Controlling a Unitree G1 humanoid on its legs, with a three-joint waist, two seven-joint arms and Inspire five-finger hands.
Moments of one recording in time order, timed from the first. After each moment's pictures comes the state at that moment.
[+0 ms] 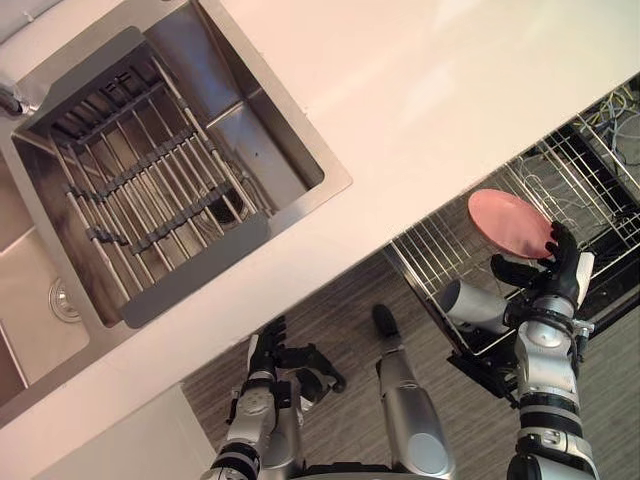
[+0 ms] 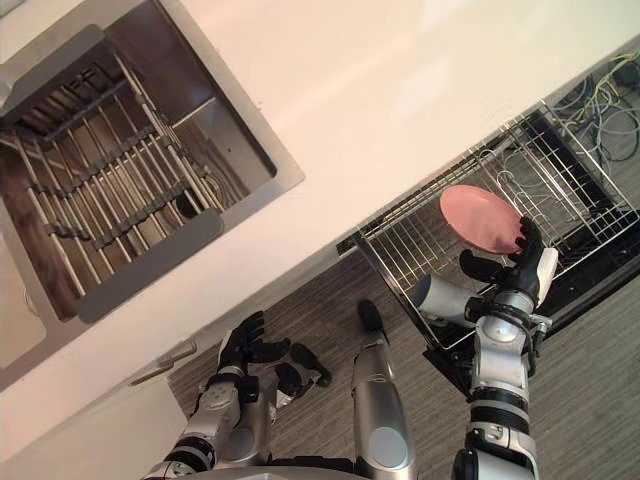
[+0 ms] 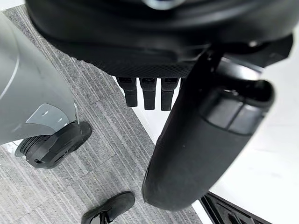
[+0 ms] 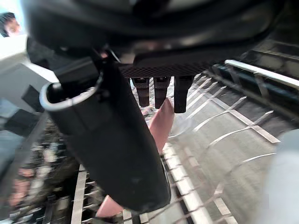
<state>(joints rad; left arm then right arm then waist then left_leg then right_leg) -0.11 -0.04 0.03 0.83 0.00 -0.16 0.15 -0.17 -0.27 -0.38 0.20 -0.14 0.04 -0.29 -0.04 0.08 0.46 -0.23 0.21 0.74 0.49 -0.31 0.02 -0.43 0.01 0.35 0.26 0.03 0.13</state>
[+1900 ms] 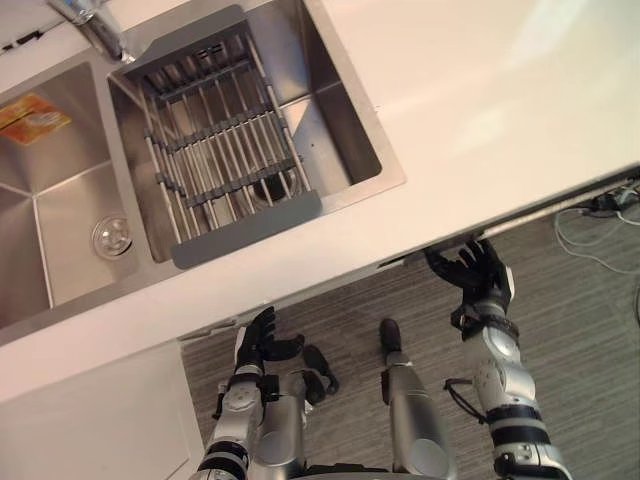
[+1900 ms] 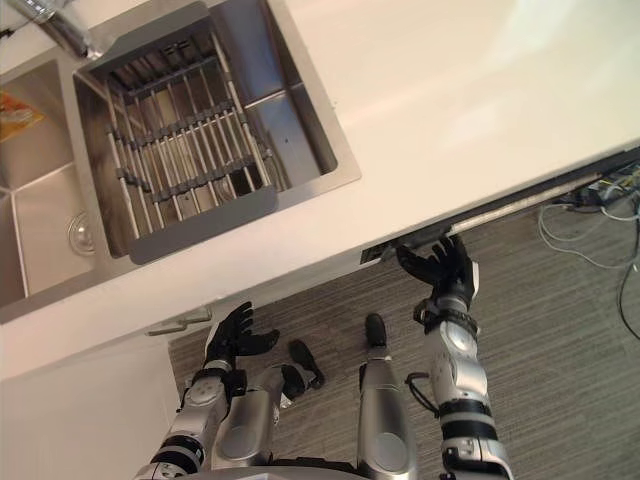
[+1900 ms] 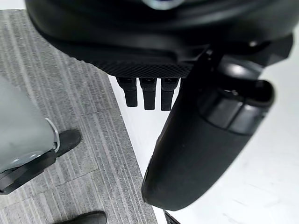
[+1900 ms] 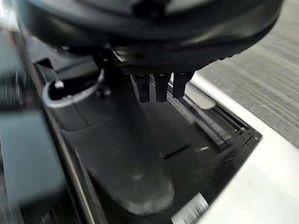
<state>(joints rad) -0.08 -0.01 0.07 0.75 0.00 -0.15 0.11 -0.22 -0.24 -0.10 0.31 0.36 0.05 -0.25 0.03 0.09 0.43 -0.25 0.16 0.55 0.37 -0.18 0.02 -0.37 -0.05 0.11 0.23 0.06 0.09</state>
